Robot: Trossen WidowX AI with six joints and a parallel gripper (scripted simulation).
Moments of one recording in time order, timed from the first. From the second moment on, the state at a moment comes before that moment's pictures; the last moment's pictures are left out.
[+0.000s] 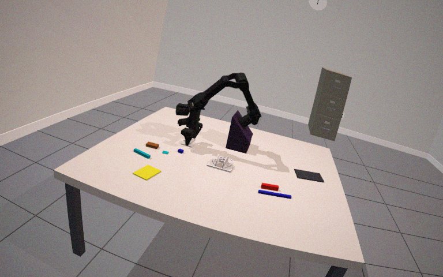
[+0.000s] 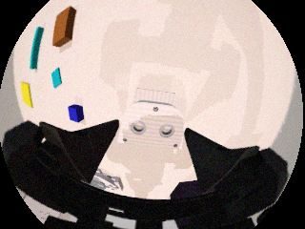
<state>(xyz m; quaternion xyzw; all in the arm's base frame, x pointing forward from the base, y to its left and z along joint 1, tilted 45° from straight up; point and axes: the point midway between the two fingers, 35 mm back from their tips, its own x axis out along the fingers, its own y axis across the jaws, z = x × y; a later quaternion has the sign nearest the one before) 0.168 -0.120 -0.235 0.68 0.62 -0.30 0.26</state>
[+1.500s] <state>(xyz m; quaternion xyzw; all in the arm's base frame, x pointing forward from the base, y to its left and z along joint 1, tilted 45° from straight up) 0.168 -0.118 -0.237 0.68 0.62 -0.30 0.26</state>
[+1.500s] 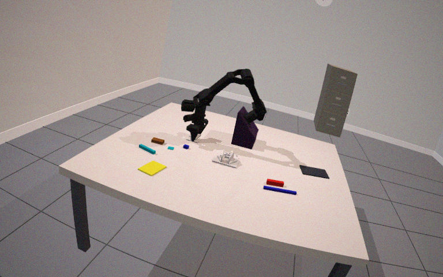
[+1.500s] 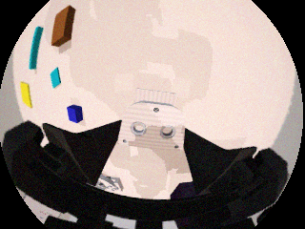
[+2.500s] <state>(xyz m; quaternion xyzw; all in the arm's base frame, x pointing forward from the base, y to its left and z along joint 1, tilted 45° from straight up) 0.164 -0.168 -0.186 0.68 0.62 -0.30 0.26</state>
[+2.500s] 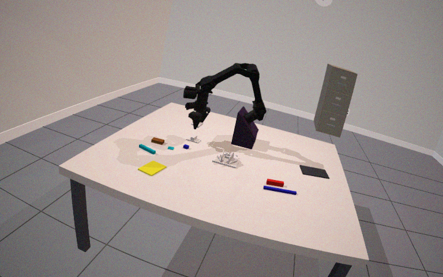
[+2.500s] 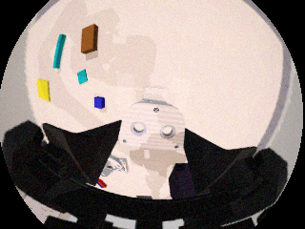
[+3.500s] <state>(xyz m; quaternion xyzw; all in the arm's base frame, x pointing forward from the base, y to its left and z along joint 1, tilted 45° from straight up) 0.223 -0.132 -0.128 0.58 0.67 -0.13 0.44</state>
